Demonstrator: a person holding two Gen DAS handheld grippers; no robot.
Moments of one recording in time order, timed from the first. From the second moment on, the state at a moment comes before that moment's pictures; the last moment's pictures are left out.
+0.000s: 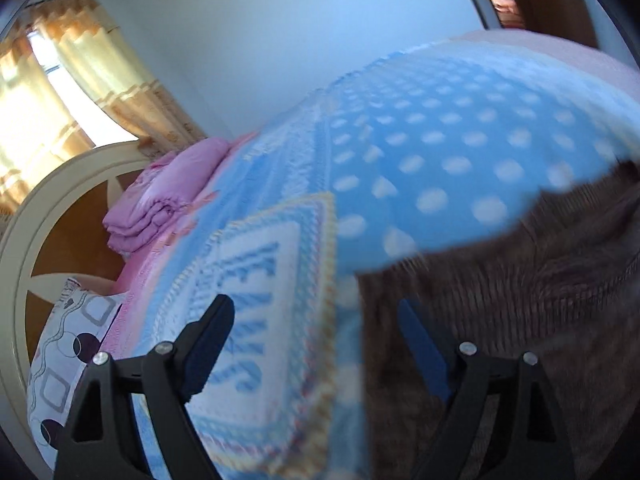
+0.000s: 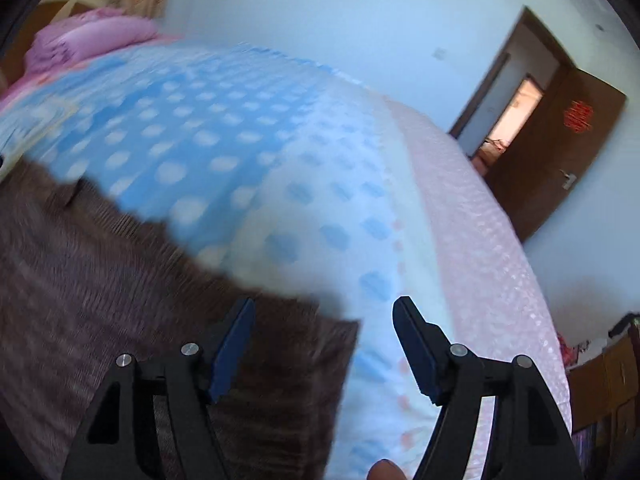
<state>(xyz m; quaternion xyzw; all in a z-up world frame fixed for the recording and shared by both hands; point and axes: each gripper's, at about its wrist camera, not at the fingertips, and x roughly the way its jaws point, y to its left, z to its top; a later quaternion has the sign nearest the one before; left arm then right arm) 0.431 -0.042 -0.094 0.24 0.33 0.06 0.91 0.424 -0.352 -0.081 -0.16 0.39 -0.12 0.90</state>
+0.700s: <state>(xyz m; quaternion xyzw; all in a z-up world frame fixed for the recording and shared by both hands) 0.399 0.012 -0.103 0.10 0.38 -0.01 0.92 0.398 -0.383 -0.094 0.02 0.42 0.01 0.91</state>
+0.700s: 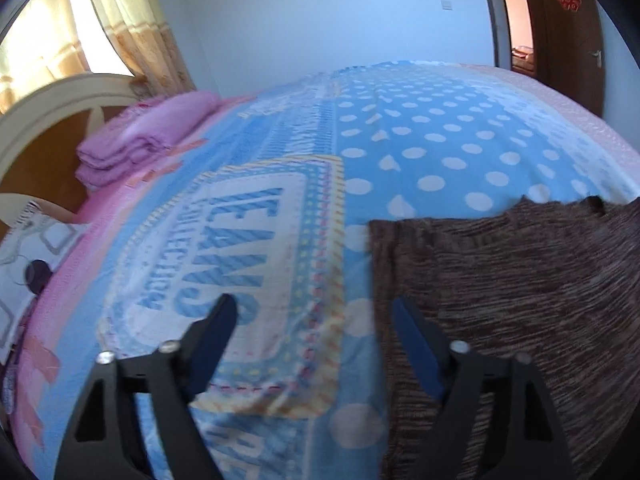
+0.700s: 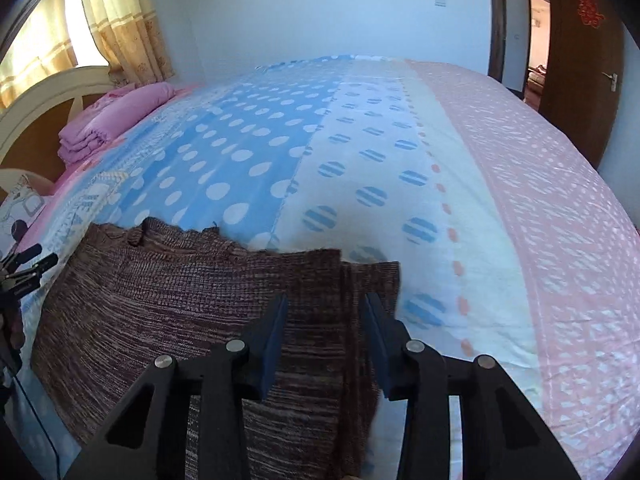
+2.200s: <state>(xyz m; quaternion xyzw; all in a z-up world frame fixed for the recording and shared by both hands) 0.320 -0.015 -0.122 0.11 0.38 -0.04 0.92 0.276 -0.343 -0.119 -0.02 0.44 0.05 0.89</state>
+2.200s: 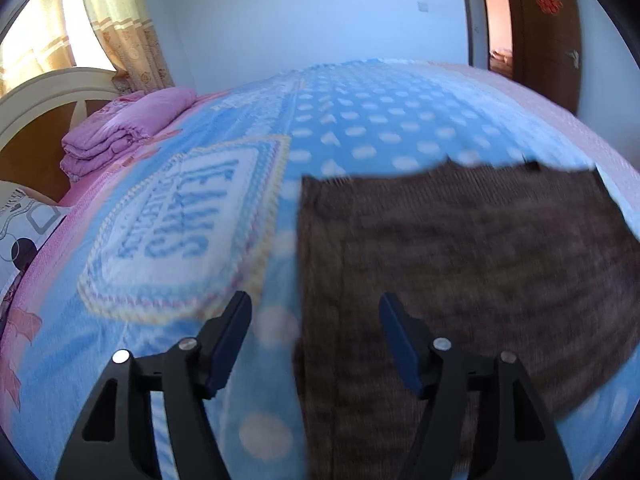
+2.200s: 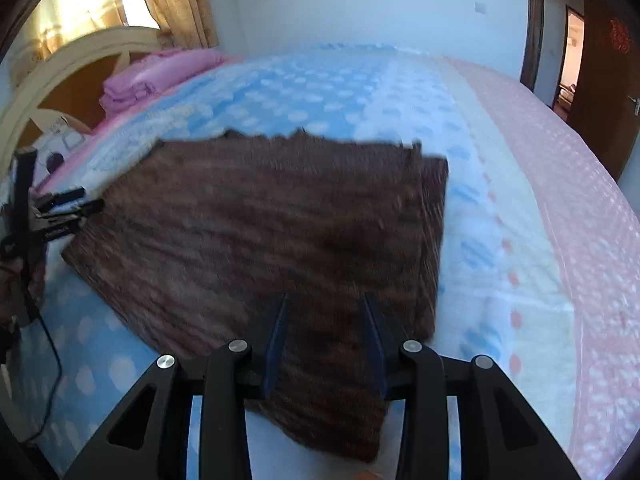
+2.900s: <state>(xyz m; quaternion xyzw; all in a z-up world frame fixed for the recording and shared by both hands) 0.300 0.010 -0.143 0.10 0.41 0.00 0.91 0.361 -0.378 -0.129 0.05 0.45 -0.01 0.89</state>
